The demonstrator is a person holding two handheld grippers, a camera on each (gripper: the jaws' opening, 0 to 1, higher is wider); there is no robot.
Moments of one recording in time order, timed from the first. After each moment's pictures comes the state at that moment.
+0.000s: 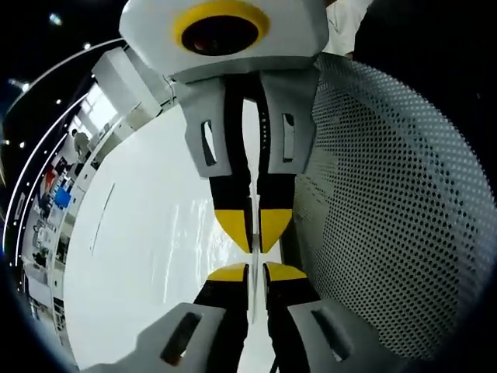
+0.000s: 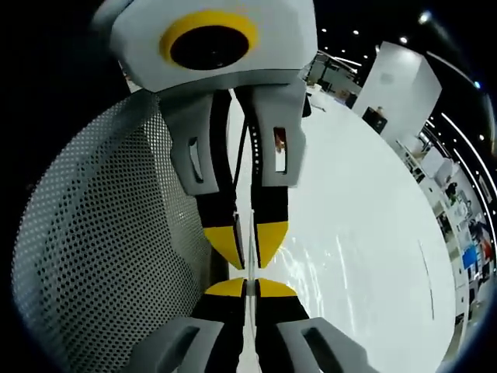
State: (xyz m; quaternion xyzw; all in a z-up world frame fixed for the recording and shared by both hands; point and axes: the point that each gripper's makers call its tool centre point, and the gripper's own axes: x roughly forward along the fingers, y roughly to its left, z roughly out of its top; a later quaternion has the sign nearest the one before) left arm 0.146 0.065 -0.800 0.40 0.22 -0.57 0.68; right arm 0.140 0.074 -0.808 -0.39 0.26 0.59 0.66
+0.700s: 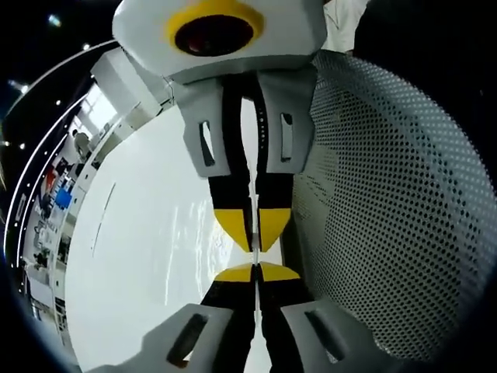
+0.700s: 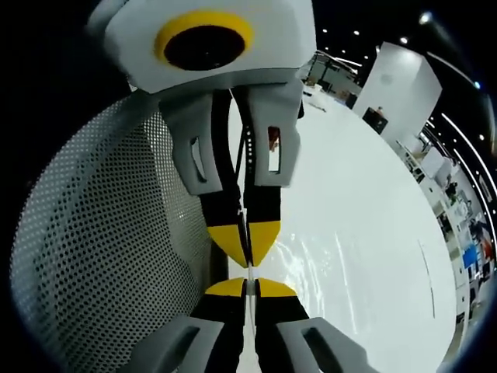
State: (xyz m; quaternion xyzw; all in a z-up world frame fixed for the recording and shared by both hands) left arm 0.146 0.066 -0.802 0.41 0.22 -0.57 0.68; right arm 0.141 0.070 -0.809 -0.38 0.26 0.59 0.66
